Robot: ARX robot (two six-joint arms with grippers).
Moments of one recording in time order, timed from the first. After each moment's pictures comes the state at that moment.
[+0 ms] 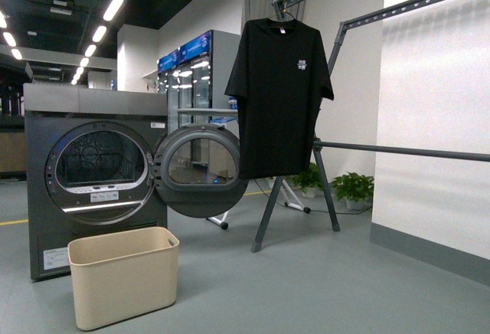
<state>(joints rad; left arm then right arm) 0.00 0.00 0.02 0.00 0.00 0.00 0.00 0.00 0.01 0.00 0.00 -0.01</state>
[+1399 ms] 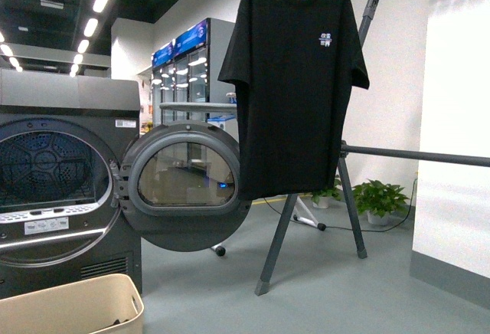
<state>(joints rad) 0.00 0.00 0.02 0.00 0.00 0.00 0.00 0.00 0.01 0.00 0.00 -0.01</state>
